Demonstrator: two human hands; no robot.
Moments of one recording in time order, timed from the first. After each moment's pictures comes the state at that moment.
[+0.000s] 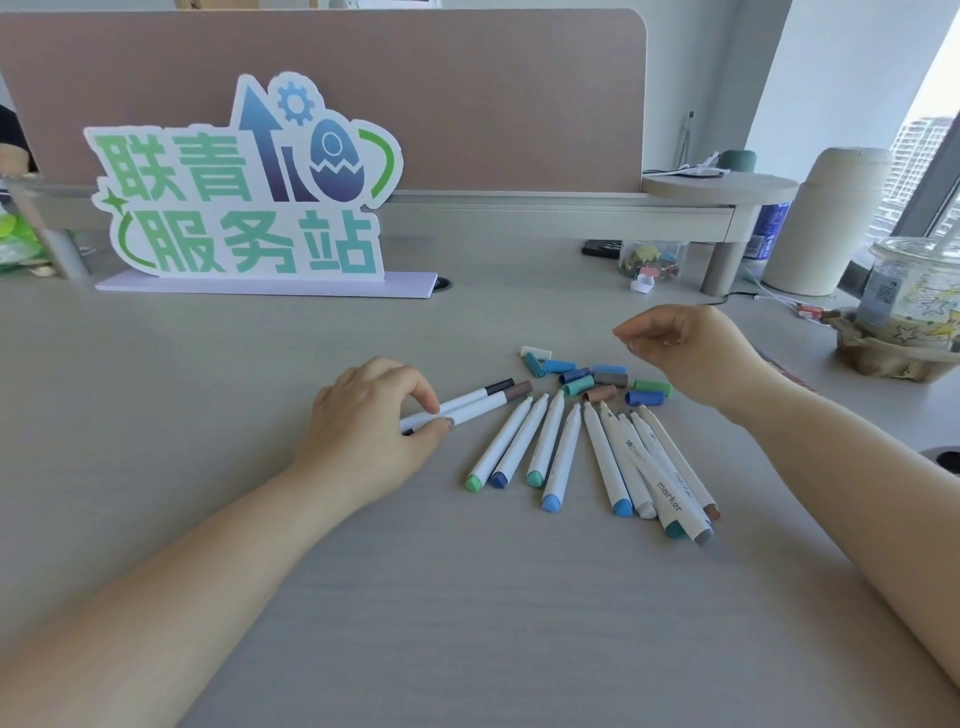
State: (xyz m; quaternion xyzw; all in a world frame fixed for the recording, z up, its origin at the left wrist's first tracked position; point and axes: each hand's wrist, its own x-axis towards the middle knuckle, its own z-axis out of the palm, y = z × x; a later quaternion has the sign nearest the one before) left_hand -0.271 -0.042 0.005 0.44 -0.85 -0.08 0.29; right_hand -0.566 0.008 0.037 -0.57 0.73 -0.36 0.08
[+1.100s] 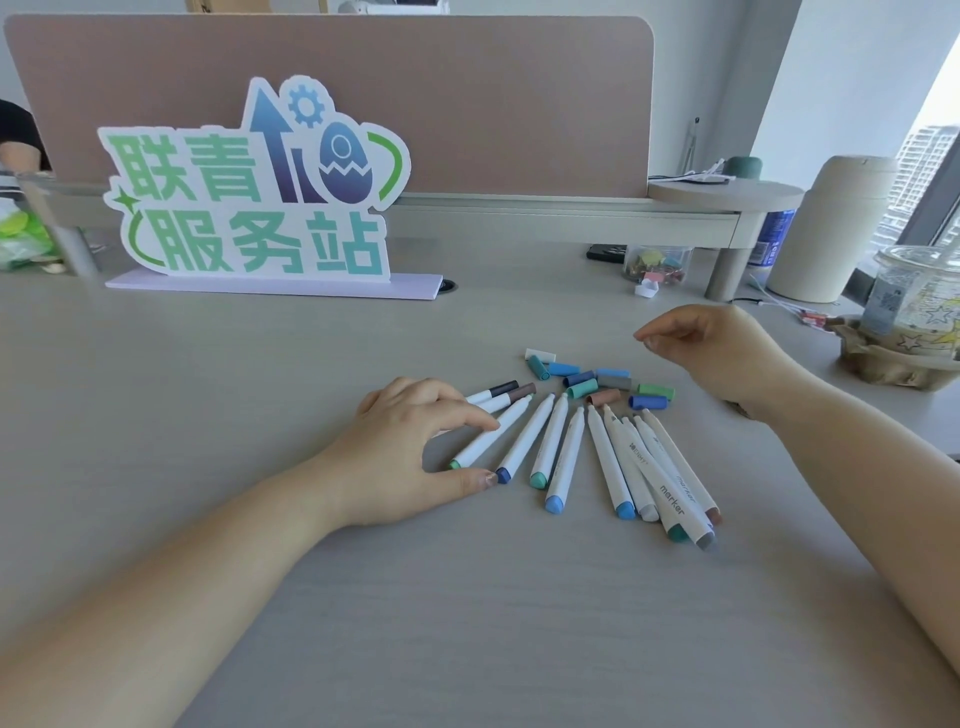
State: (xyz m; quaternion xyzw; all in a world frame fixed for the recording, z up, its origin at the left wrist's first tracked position) left_hand -0.269 -0.033 0.007 0.33 -0.92 -0.14 0.17; right_hand -0.579 0.013 0.043 -0.55 0.74 -0.37 0.10
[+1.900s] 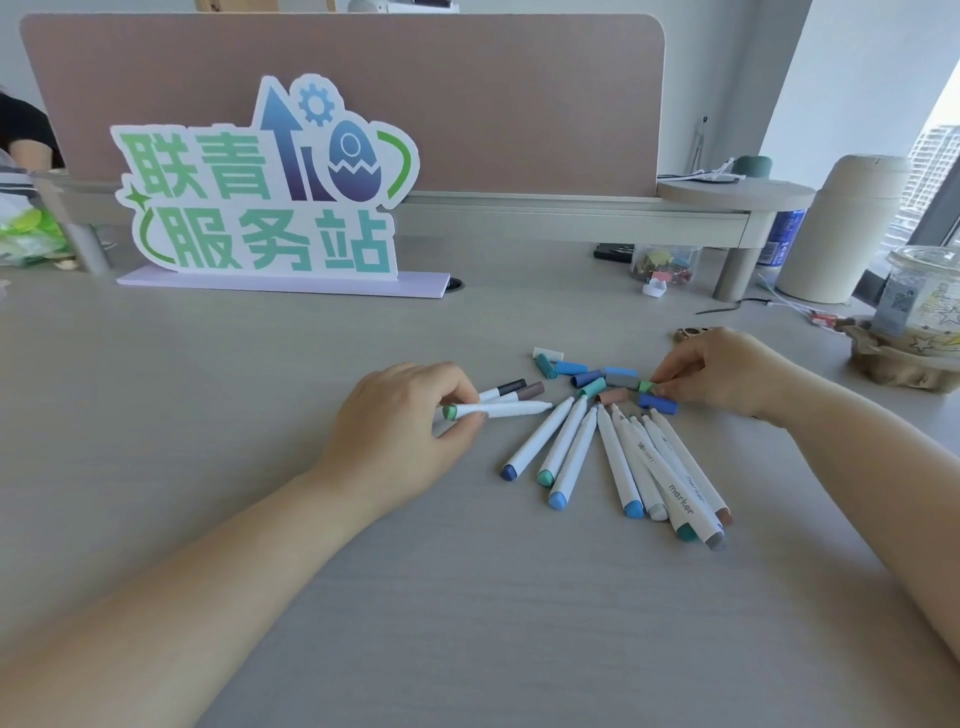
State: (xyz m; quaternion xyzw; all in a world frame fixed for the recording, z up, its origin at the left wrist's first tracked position) left_hand -0.277 -0.028 0.012 0.37 -0.86 -0.06 0.34; right_hand -0.584 0.016 0.041 -0.58 0.78 -0.19 0.11
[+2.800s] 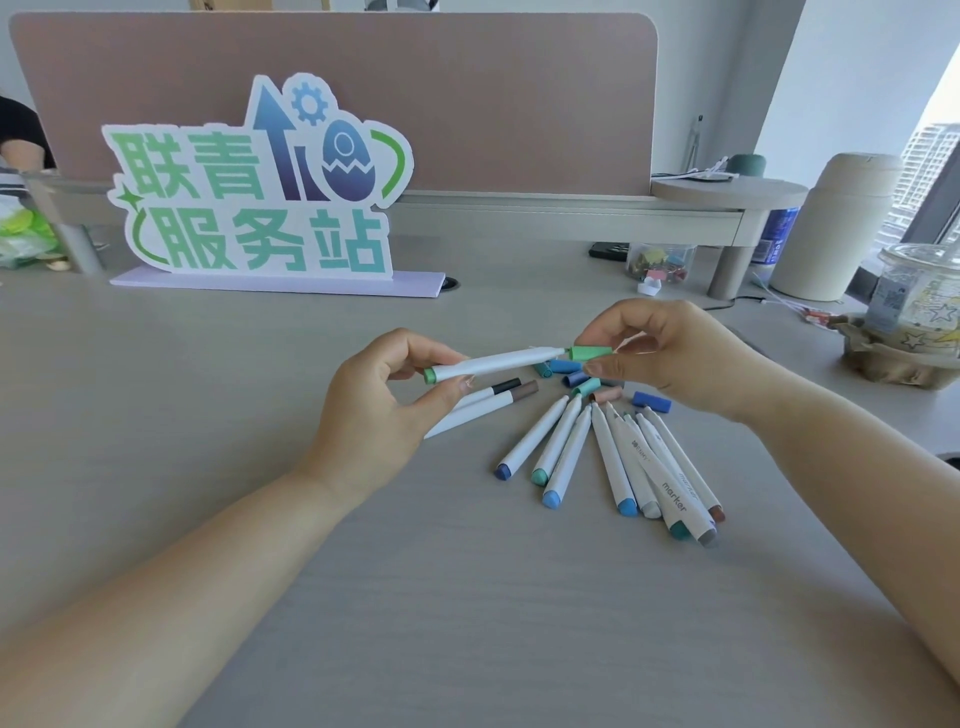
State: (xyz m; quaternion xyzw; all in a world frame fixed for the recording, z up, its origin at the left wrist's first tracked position) left_hand -0.278 -0.020 0.023 0.34 -0.75 -0.27 0.50; right_hand -0.529 0.026 0.065 -0.70 0.58 -0.36 0.21
